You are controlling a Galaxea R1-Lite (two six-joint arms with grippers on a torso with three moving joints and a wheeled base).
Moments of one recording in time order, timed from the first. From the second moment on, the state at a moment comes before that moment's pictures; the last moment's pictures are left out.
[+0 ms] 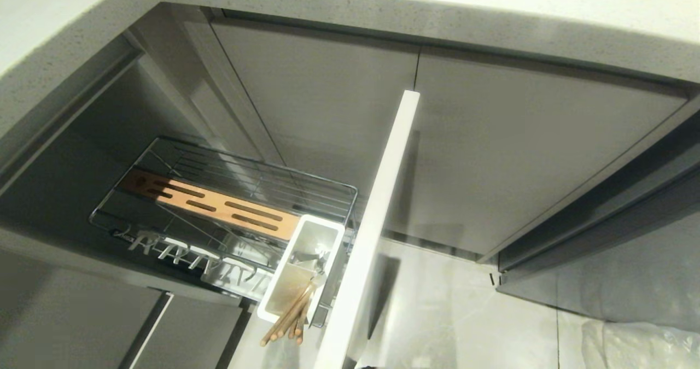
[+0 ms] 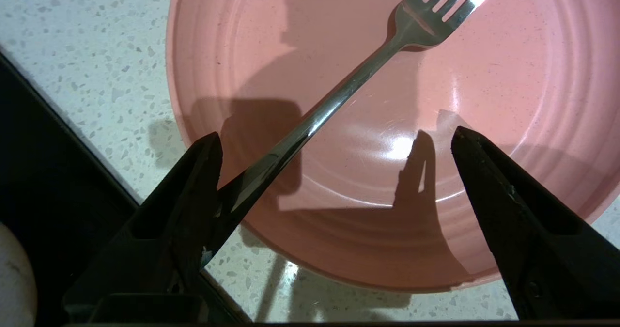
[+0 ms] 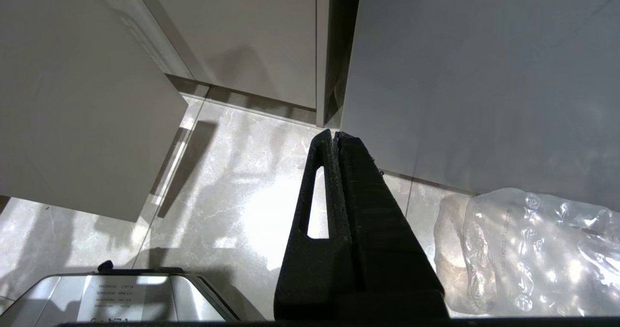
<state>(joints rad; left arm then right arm) 1.50 1.47 -1.91 1.20 -0.94 0.49 0.00 0.00 0.00 0.00 0.00 0.01</state>
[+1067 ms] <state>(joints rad) 1.43 1.51 -1.91 1.18 -0.94 0.48 0.00 0.00 0.00 0.00 0.00 0.01</state>
